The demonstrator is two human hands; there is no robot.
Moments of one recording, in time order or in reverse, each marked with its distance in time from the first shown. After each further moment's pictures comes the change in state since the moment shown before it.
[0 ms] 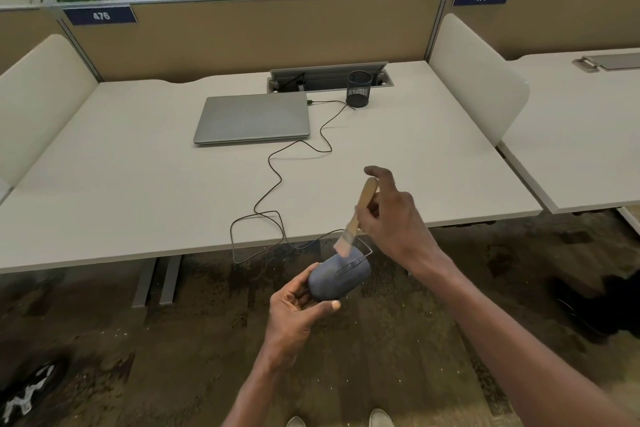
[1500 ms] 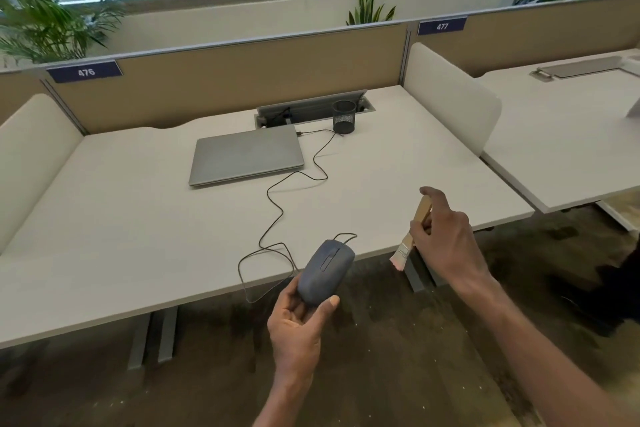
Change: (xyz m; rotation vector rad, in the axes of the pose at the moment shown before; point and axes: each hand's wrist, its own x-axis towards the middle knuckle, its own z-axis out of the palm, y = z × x) left_hand 0.009 0.039 -0.013 -0.115 0.198 0.170; right_hand -0.019 0.005 -0.023 -0.137 0.234 0.302
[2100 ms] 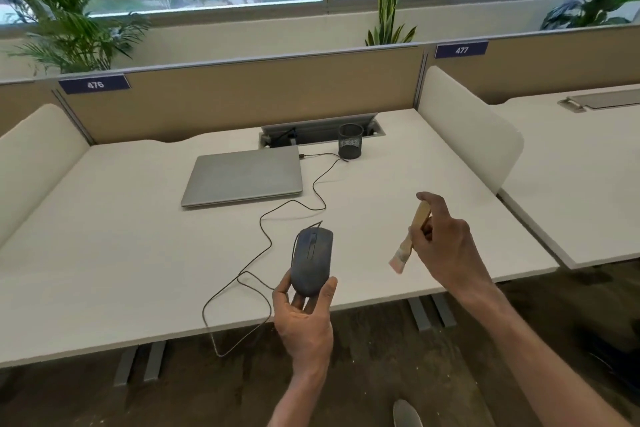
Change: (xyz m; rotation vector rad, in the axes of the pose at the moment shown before) left_hand 0.076 -0.006 0.101 -0.020 0.303 0.089; right_hand 0.104 0.036 0.002 0.076 -0.016 -0.151
